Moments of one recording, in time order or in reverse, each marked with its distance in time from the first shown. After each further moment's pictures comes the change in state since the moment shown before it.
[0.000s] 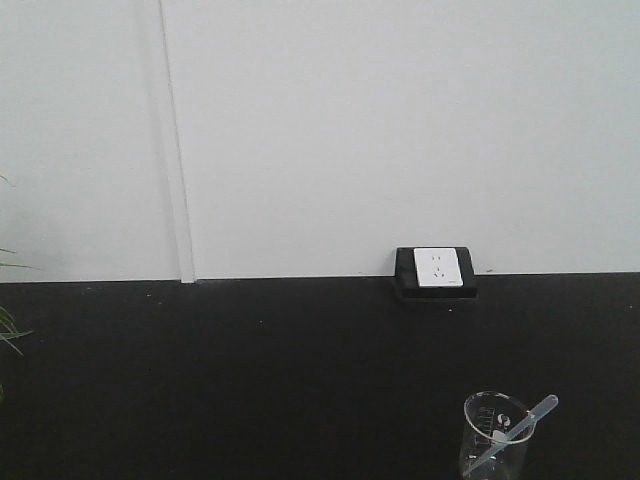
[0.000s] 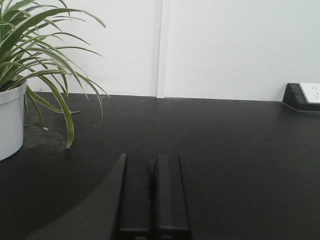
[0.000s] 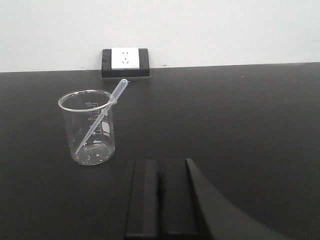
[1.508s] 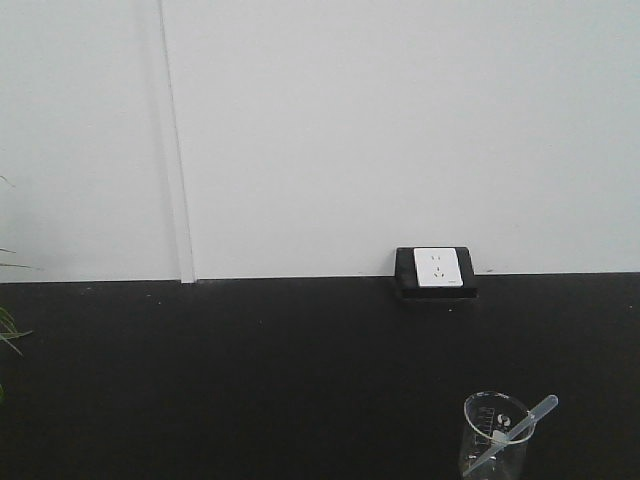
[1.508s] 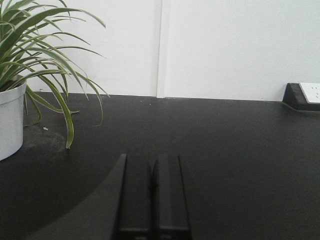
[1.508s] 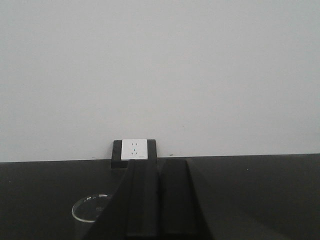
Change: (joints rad) left arm 0.000 0.000 0.000 0.000 0.000 0.000; right arm 0.000 0.107 -0.117 -0.018 -0.286 0.011
